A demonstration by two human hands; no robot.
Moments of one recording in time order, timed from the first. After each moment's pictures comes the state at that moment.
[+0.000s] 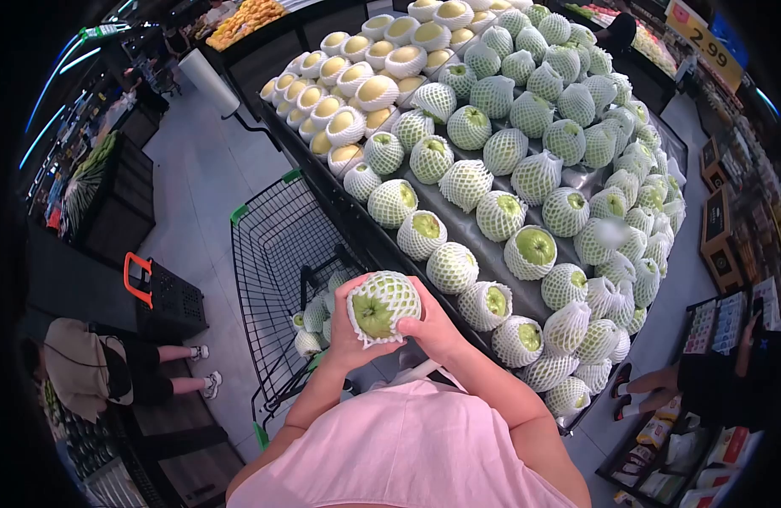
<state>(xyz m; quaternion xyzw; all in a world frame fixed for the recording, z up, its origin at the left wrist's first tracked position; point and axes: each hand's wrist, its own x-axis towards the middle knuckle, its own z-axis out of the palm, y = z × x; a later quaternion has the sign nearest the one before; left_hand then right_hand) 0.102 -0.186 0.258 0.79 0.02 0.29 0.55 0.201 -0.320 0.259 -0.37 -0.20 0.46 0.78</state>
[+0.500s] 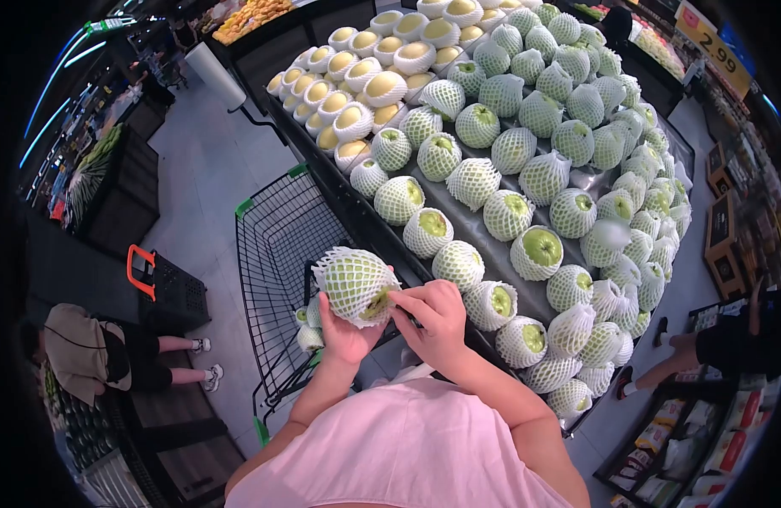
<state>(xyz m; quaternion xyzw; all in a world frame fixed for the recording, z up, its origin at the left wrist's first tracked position) 0.103 -0.185 0.238 0.19 0.06 0.17 0.97 0.200 -0.317 0.290 -0.69 -0.49 -0.18 0.50</state>
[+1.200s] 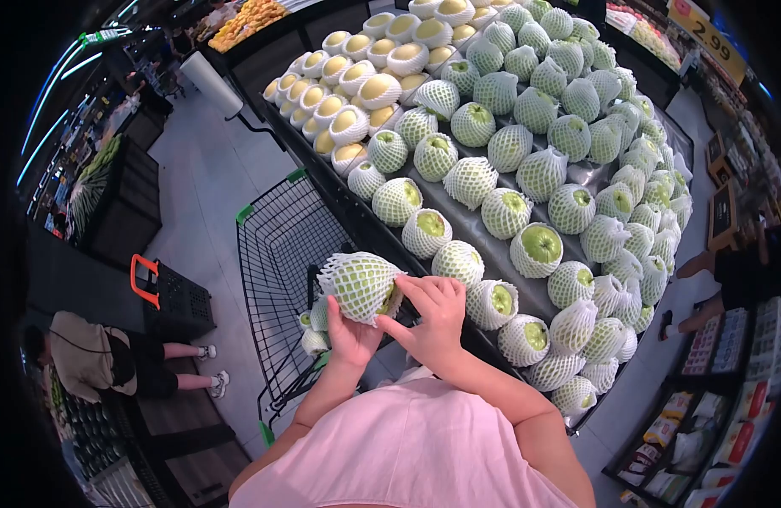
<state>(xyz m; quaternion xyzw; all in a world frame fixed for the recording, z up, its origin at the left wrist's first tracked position) 0.105 -0.194 0.238 0.19 0.10 0.21 0.95 0.194 -0.315 0.290 -0.77 -0.42 -0.15 0.46</state>
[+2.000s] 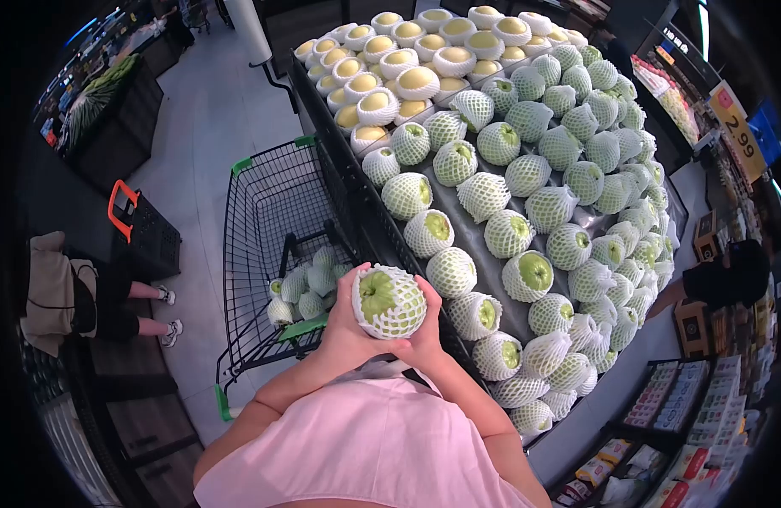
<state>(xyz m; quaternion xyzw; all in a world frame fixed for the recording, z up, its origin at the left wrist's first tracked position) 0.085 -0.207 0.284 0.75 0.15 0.25 0.59 0.187 -0.320 0.214 -0.58 -0.43 0.12 0.68</state>
